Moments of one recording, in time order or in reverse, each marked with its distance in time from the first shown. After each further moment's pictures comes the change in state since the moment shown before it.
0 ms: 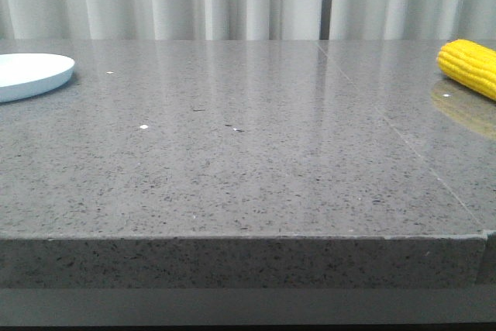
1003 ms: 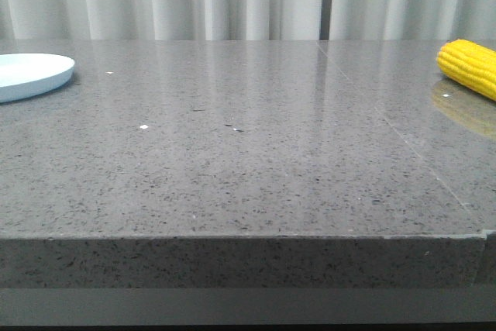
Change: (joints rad) left arm 0.000 0.493 -0.750 0.012 0.564 0.032; right arm 0.000 0.570 -0.656 0.004 0.553 0.000
